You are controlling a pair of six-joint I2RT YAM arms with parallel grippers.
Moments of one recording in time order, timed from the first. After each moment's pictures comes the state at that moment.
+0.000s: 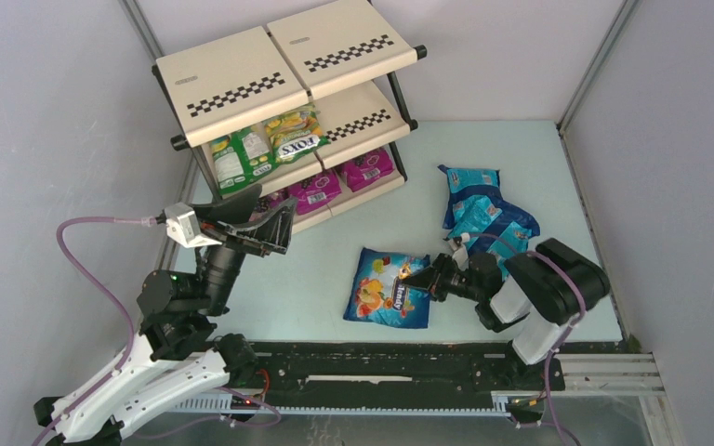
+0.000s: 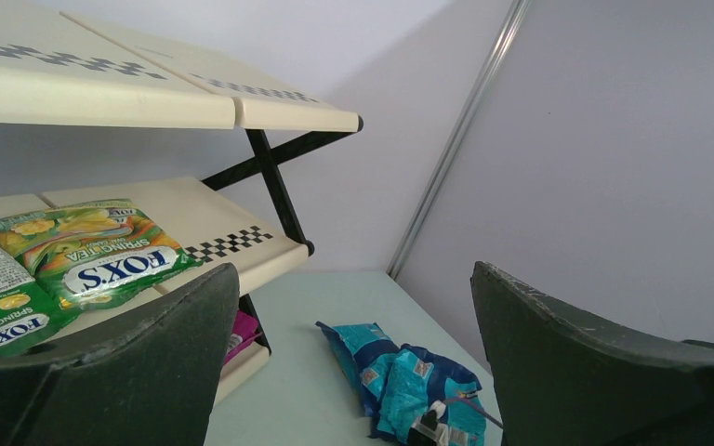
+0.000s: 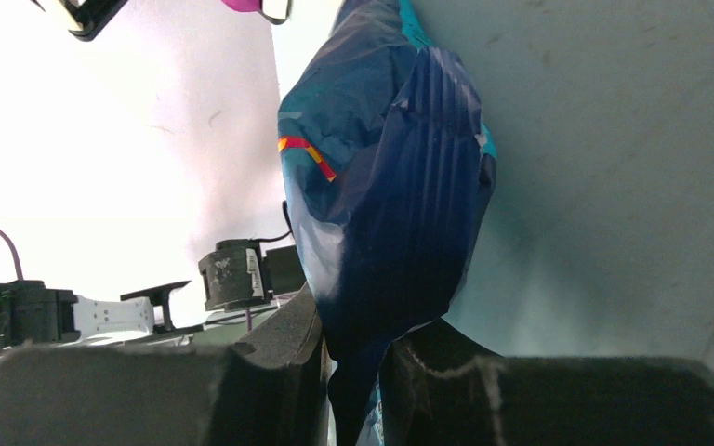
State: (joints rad) left arm -0.90 0.45 0.73 0.22 -0.42 -0.21; right arm 0.45 1.70 0.12 1.25 -0.61 1.27
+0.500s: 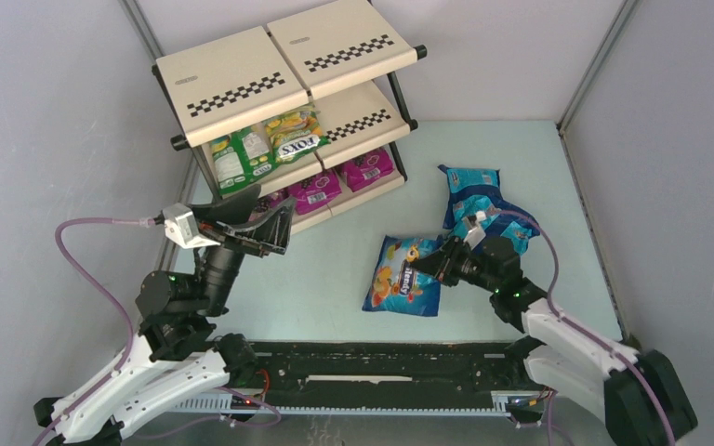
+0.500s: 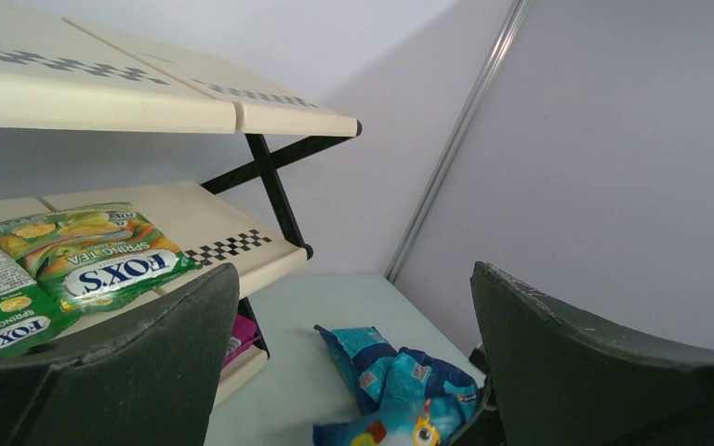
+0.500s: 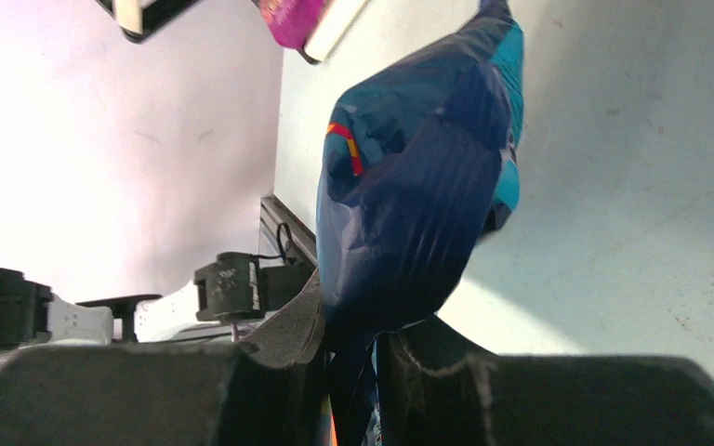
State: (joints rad) left arm -0.90 0.44 0.73 0.22 -0.42 -0.21; right arm 0.45 0.84 0.37 0.17 -0.45 1.03
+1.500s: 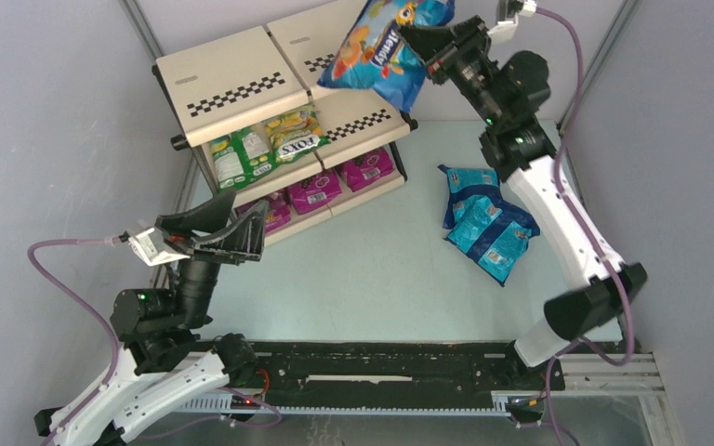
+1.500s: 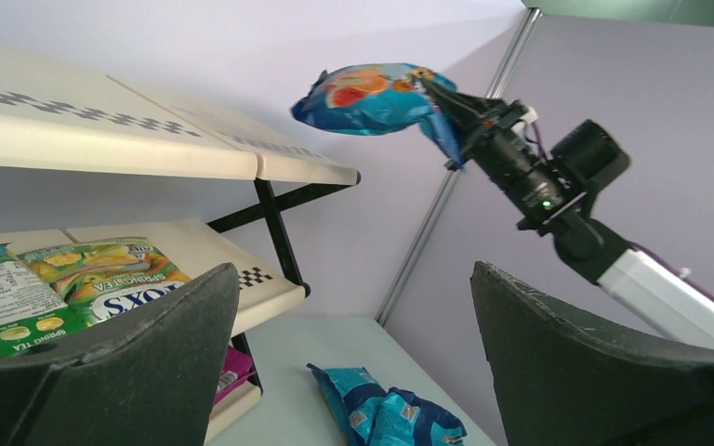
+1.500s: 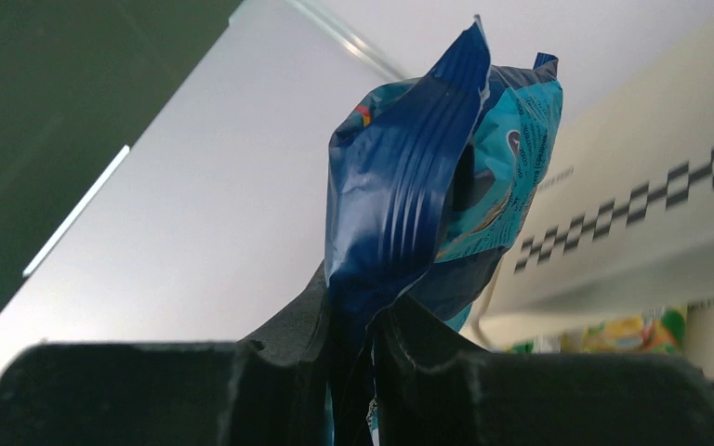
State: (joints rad) left arm -0.90 0.33 0.73 0.22 -0.45 -0.20; right arm 0.44 1.64 1.88 0.21 -0.19 1.16
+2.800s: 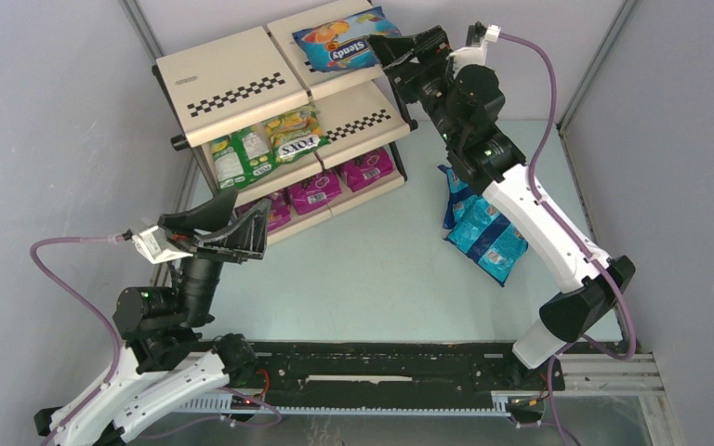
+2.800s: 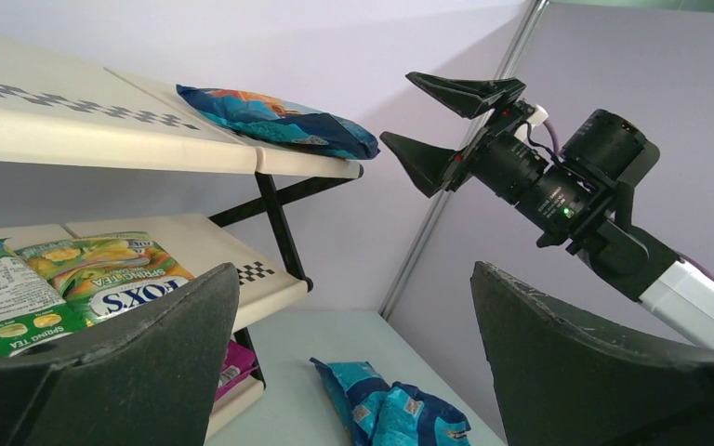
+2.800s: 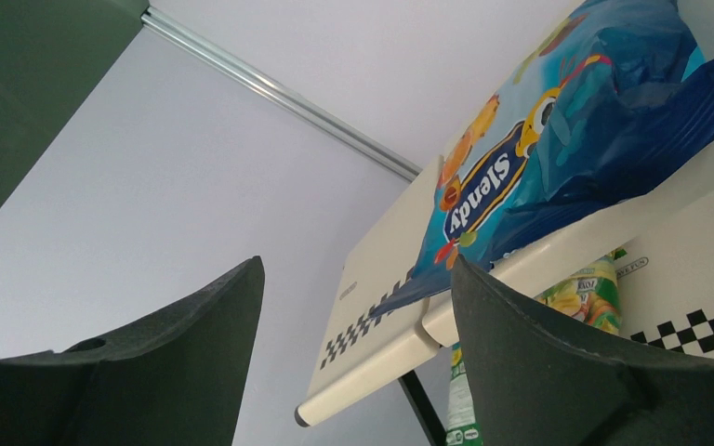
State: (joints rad) left arm -0.90 0.35 0.73 0.22 -0.44 -0.20; right arm 0.62 1.61 1.82 0.05 0.13 1.04
